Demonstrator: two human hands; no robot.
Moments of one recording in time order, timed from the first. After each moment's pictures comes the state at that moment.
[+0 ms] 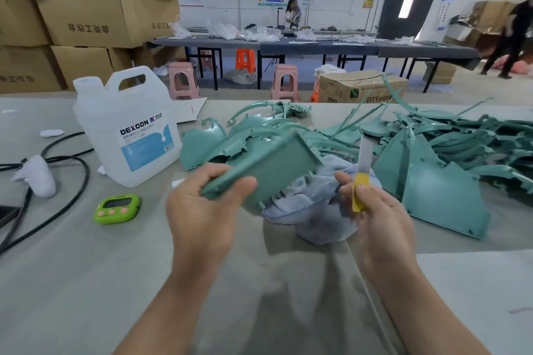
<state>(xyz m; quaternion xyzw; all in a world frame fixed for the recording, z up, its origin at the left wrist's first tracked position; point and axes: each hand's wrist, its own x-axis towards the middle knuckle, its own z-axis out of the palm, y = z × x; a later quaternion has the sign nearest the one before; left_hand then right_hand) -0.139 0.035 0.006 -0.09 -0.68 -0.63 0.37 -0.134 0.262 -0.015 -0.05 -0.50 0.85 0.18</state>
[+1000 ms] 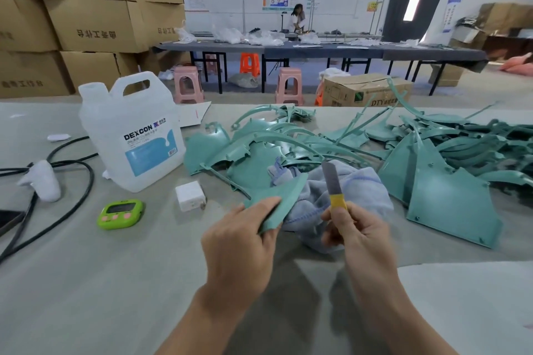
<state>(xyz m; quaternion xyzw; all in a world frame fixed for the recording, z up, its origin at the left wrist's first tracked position) -0.133 0.058 -0.037 -0.13 -0.85 -0.31 0.42 -0.124 0.239 -0.035 0.03 -0.67 0.71 0.21</state>
